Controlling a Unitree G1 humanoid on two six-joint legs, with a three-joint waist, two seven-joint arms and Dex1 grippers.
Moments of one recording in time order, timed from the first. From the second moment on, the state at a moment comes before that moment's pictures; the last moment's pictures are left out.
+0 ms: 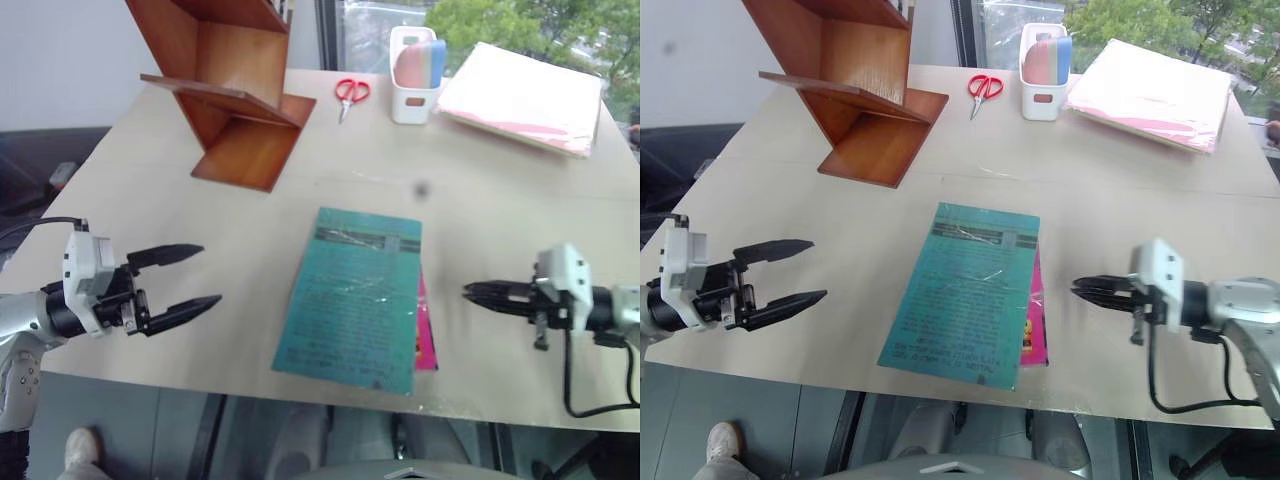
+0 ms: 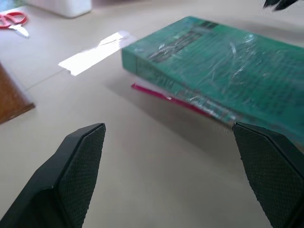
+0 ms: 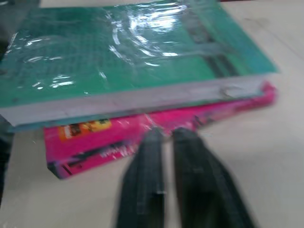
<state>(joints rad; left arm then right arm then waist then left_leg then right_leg) 0.10 0.91 0.49 -0.12 -0.66 0.21 -1.35 -0.03 -0.86 -0.11 -0.44 0.51 0.36 1.13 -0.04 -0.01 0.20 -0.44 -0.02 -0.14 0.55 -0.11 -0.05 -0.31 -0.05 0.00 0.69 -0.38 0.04</state>
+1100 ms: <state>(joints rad) 0.22 0.89 0.54 -0.26 -0.70 0.26 -1.33 -0.28 -0.62 0.22 -0.16 0.34 0.21 1.20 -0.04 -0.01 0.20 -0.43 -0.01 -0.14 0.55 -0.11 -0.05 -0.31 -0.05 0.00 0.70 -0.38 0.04</state>
